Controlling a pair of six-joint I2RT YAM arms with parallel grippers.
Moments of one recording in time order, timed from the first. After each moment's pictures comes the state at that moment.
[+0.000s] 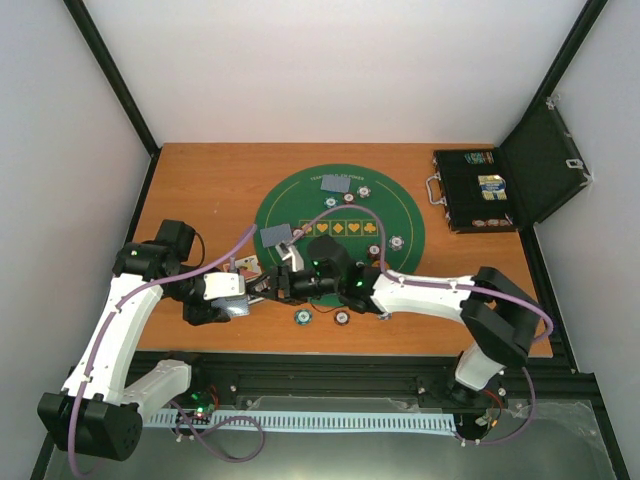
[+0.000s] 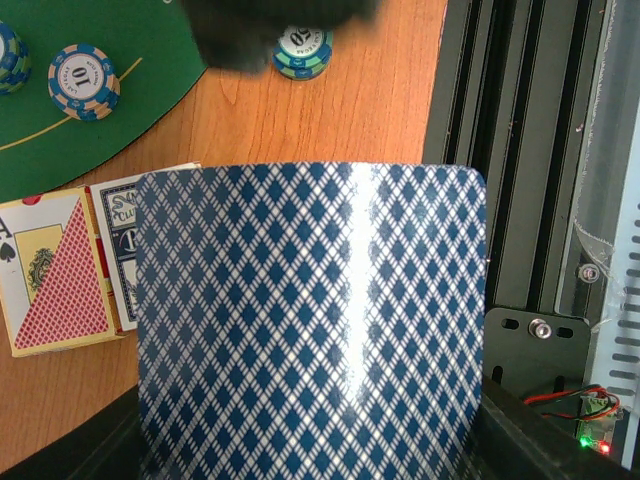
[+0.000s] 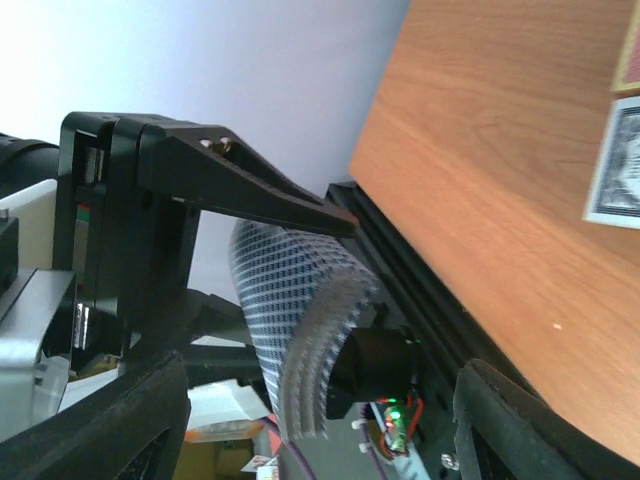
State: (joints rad) left arm -0.14 0.99 1.00 -1.44 0.41 1.22; right arm 1.03 1.59 0.93 0.30 -0.55 1.08
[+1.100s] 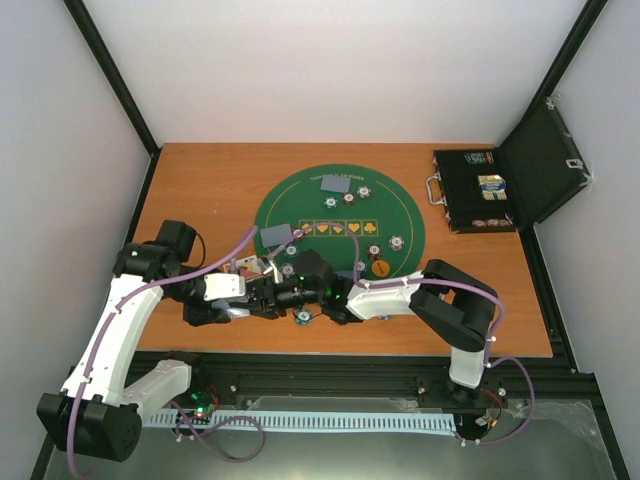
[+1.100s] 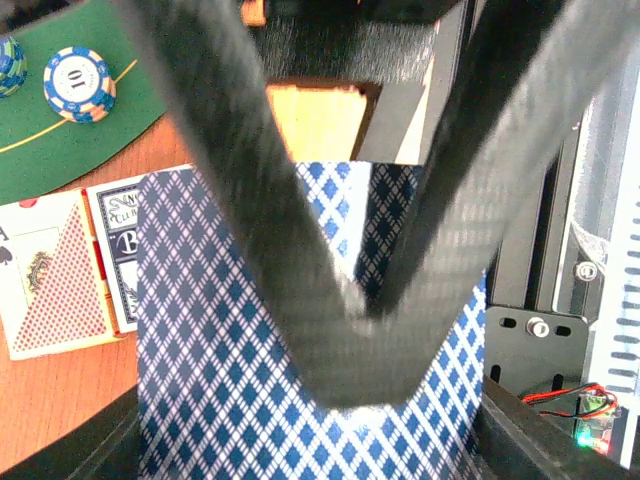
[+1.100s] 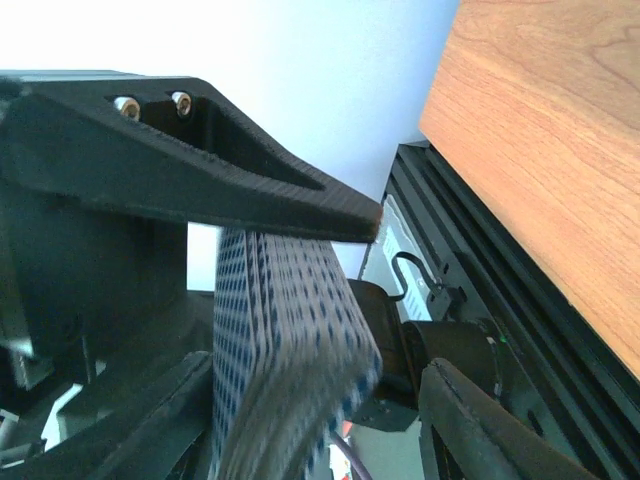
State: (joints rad) left arm -0.14 0.98 1.00 -1.45 0.41 1.22; right arm 1.10 1.86 0.97 0.71 -0.65 1.30
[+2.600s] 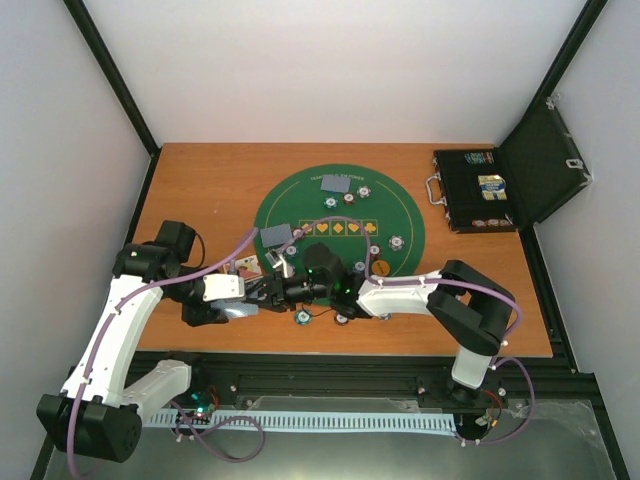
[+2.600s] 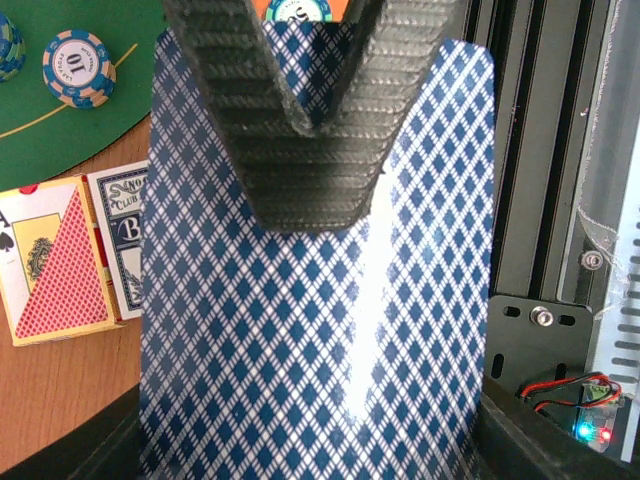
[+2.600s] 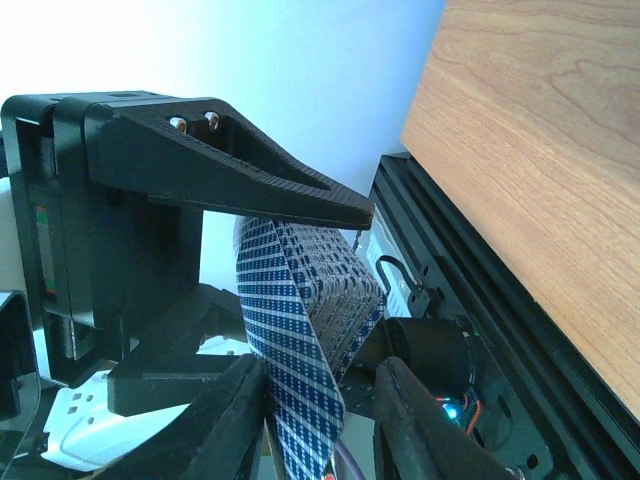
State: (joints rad) left arm -0.14 0.98 1.00 -1.45 0.39 1.23; right arm 1.06 1.77 0.93 0.63 -0.66 1.25
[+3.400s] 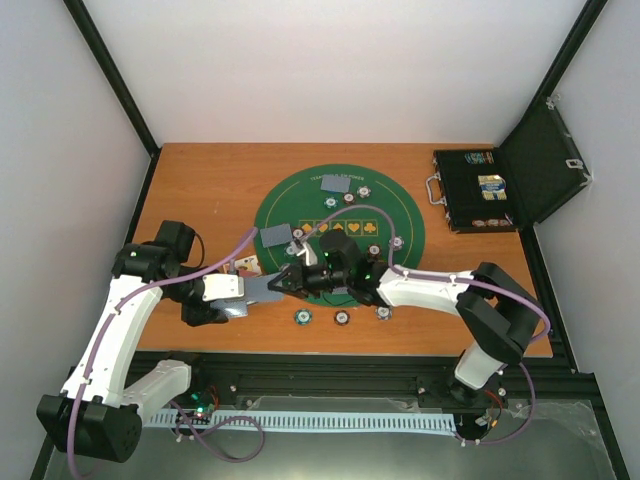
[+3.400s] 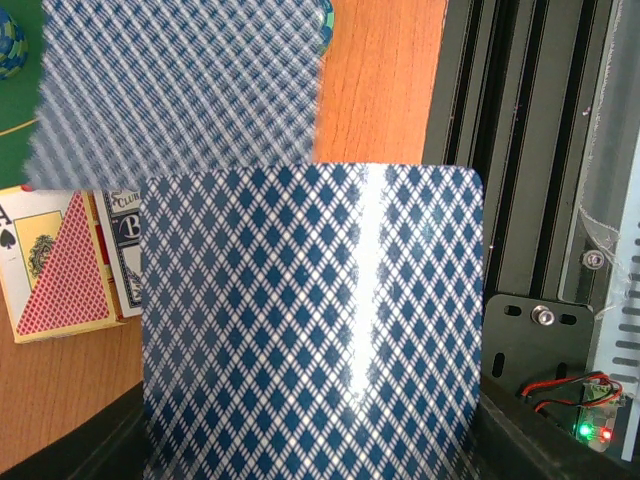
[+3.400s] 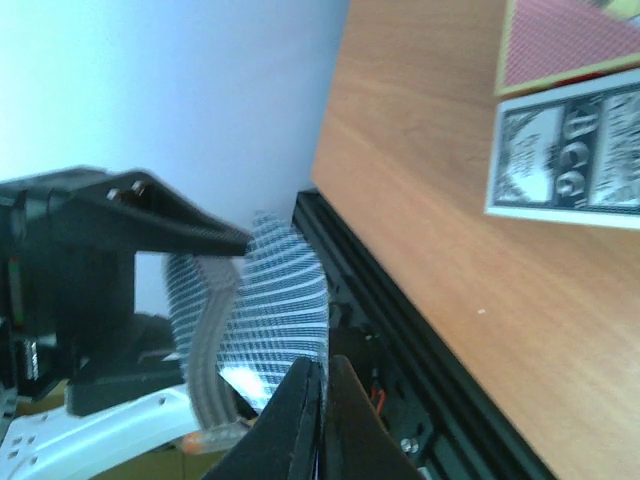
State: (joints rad) left arm -0.14 0.98 1.00 -1.45 0.39 1.23; right arm 0.96 1.63 0.90 0.34 -0.63 1.13
